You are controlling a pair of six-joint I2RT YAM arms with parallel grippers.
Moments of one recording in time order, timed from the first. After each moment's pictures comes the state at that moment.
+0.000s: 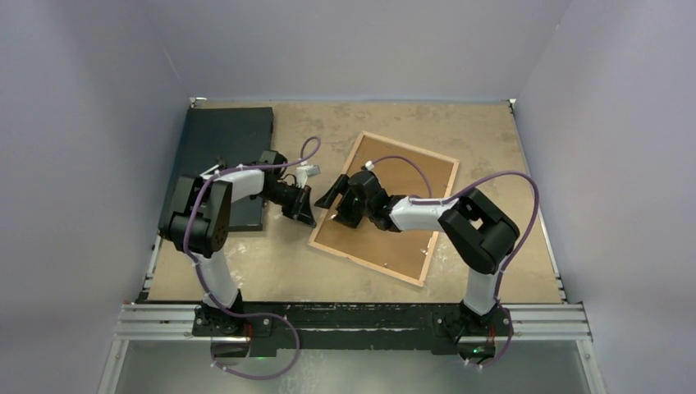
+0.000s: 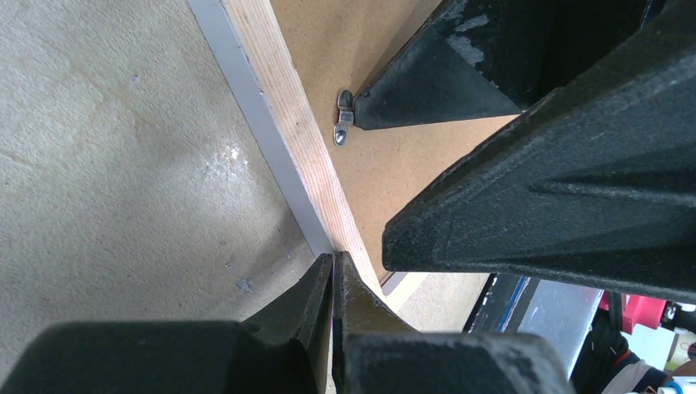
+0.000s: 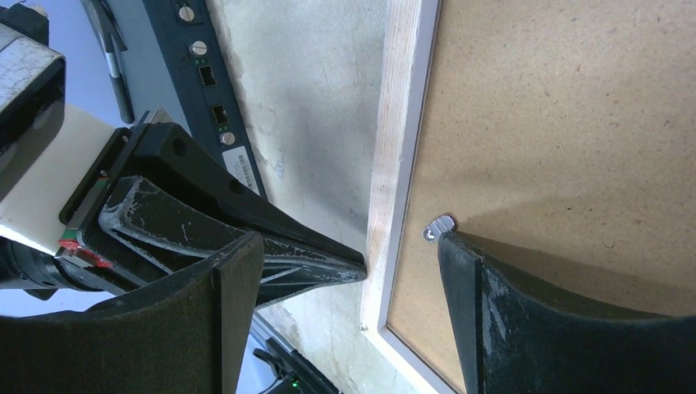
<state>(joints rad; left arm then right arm) -0.23 1.86 1.05 -0.54 0.86 0.25 0.79 1.85 0.98 0.21 -0.07 1.27</state>
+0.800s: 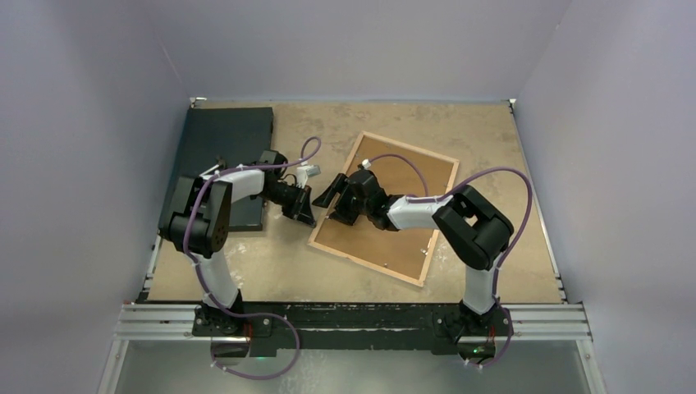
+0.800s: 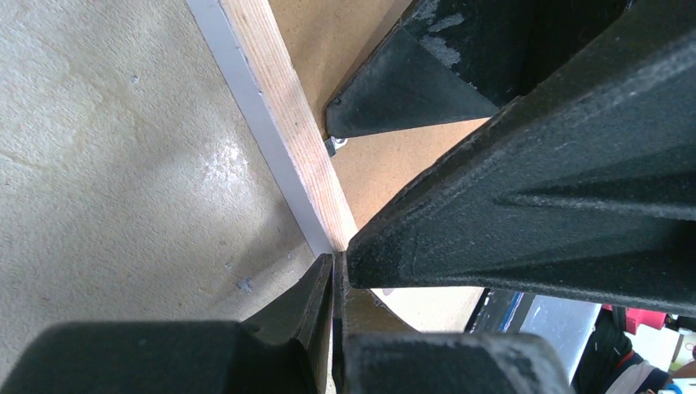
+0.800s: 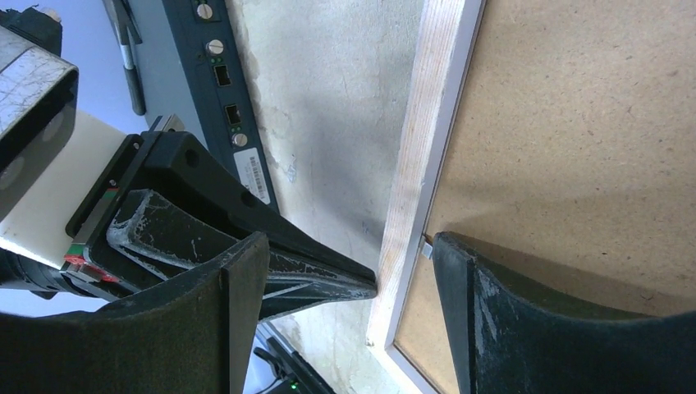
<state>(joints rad) -0.23 1.85 1.05 -0.54 0.85 0.25 0.79 1.89 0.99 0.28 -0.11 1.25</state>
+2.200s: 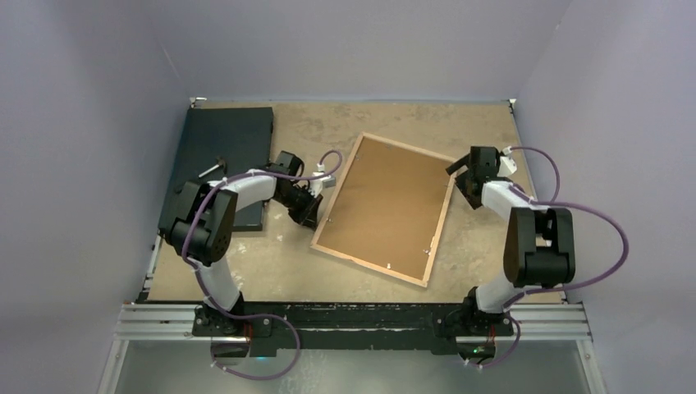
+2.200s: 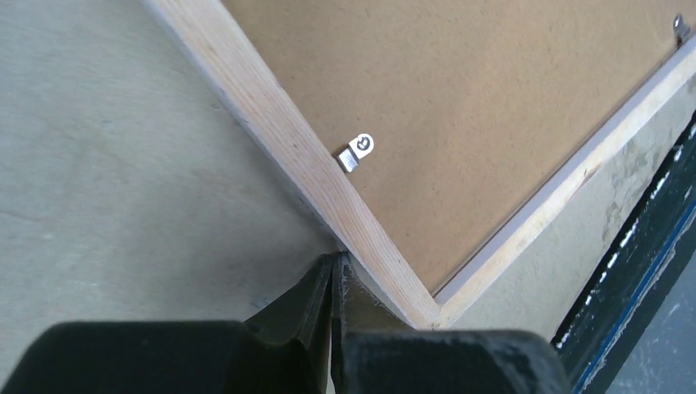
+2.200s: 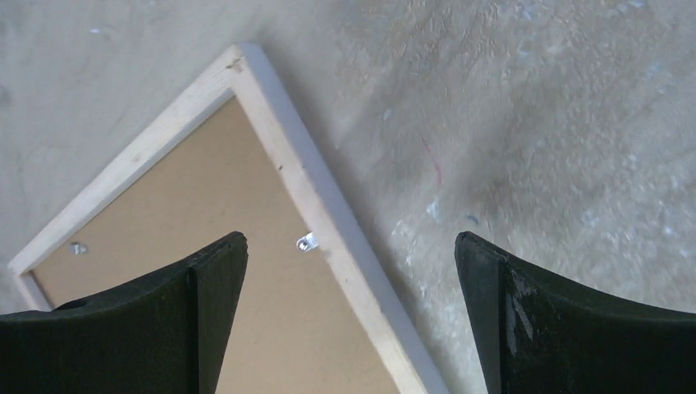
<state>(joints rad) -0.34 1.82 1.05 -0.53 0.63 0.39 -0.01 1.53 0.85 -0.16 0.25 0.92</state>
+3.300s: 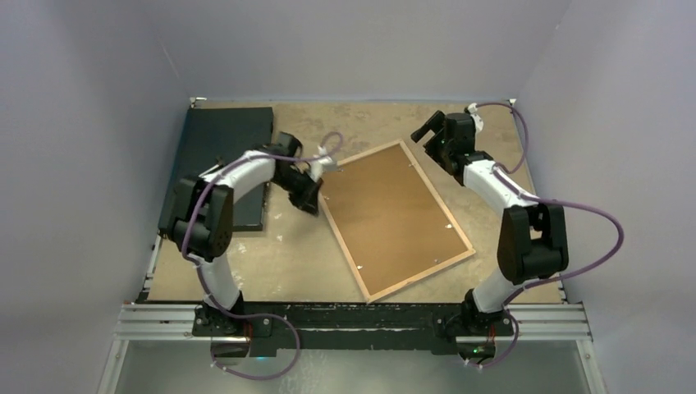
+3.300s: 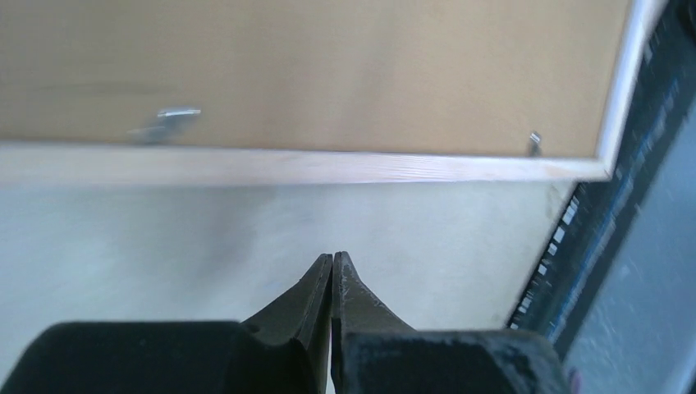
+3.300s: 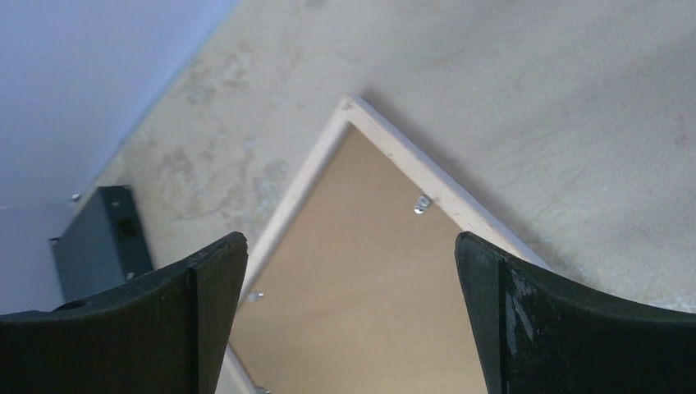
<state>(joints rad) -0.40 1.85 1.23 -0.78 0.72 0.50 0.18 1.65 1.13 -0.10 0.08 0.86</state>
